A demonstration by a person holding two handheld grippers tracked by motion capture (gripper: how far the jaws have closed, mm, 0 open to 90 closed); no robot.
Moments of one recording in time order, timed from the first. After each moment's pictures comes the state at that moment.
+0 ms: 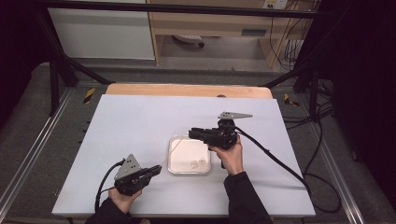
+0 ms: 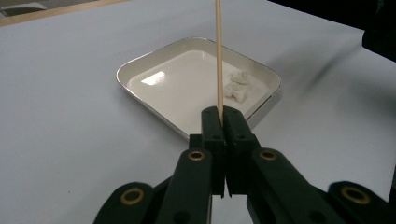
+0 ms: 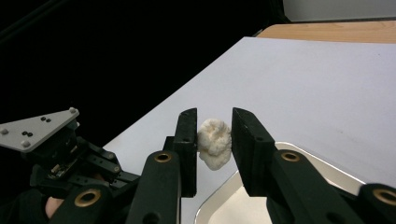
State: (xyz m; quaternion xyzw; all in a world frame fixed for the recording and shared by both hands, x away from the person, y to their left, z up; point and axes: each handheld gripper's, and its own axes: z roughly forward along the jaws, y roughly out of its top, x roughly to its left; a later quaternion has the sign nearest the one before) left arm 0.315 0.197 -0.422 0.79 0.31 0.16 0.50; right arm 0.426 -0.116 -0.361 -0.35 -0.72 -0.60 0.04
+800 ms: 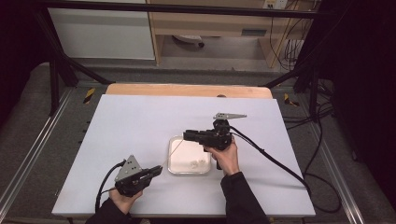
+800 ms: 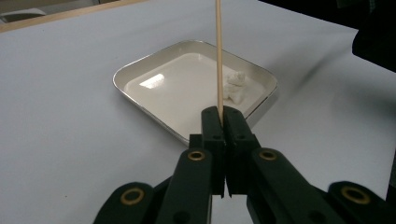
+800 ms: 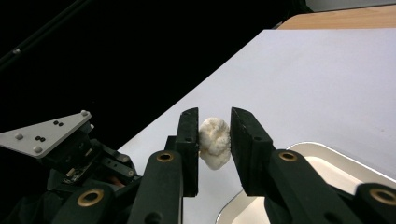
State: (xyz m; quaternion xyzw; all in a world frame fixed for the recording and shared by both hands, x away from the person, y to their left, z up) left arm 0.313 0.195 -0.422 0.79 0.30 0.16 0.51; right arm 0.429 -0.104 -0.368 -0.34 -0.72 -0.61 0.09
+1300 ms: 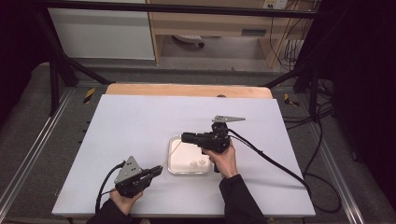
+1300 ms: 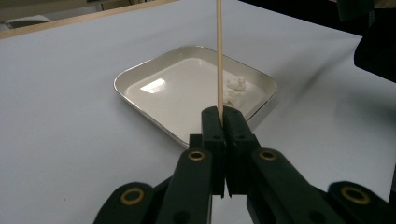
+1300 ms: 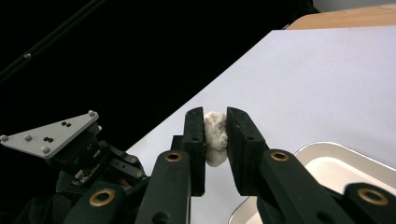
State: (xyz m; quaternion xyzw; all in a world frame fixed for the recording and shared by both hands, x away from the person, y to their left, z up) left arm 0.311 0.194 -0.424 0.78 0.31 0.17 0.51; right arm 0.422 -0.099 -0.372 -0.33 -0.71 -0.61 0.09
